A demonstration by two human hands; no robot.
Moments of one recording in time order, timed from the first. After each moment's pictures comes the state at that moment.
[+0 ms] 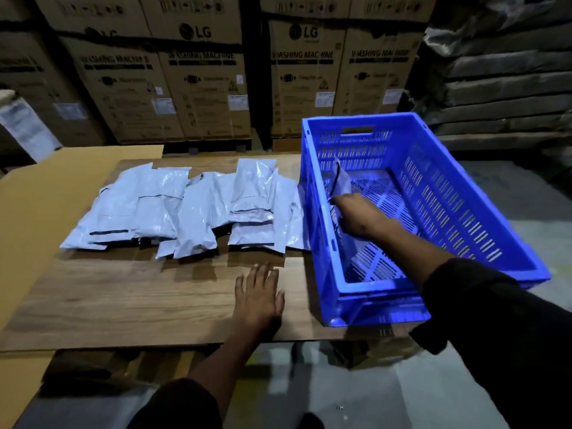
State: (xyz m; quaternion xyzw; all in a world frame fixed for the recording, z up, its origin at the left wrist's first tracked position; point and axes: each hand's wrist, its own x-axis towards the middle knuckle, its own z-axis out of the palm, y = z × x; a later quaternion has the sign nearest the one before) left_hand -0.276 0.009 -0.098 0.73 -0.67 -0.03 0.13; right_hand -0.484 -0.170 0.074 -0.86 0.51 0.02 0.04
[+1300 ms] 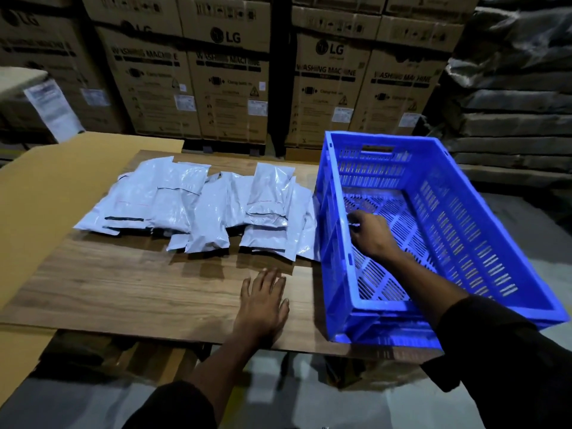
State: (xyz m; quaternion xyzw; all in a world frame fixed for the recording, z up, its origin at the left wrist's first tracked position) left_hand -0.267 0.005 -0.102 0.71 -0.69 -0.03 0.15; right_hand -0.478 -0.167 0.053 -0.79 0.57 -0.17 0.15
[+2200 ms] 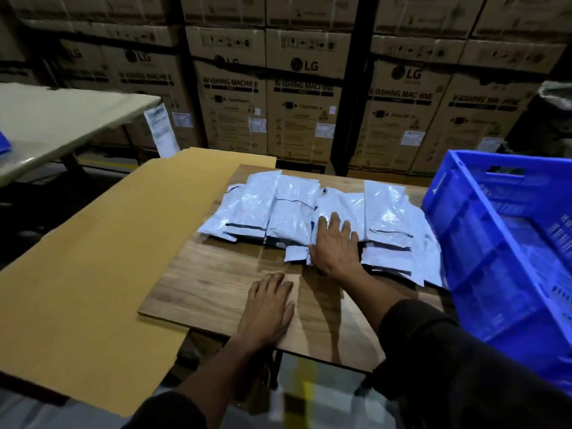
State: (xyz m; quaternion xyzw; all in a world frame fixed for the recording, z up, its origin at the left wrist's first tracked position) left_hand -0.026 0.077 -0.107 0.73 -0.67 0.04 0.14; right_hand -0.146 -0.074 0.001 -0.85 0.52 -0.05 0.03
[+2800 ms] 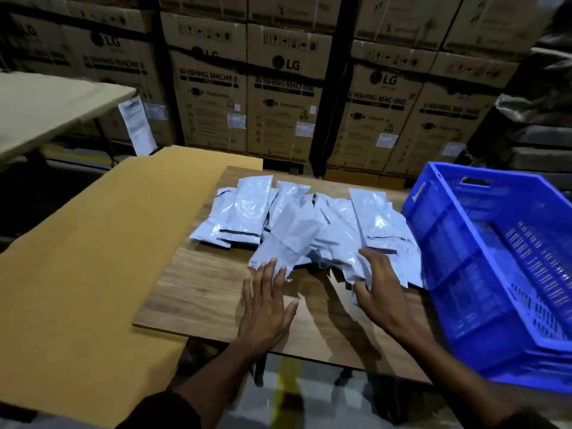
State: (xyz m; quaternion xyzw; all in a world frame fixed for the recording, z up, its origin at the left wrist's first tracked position) left_hand -0.030 0.084 -0.083 0.73 -0.64 0.03 0.26; right_hand -0.256 -0.012 0.021 -0.81 0.47 -0.31 0.16
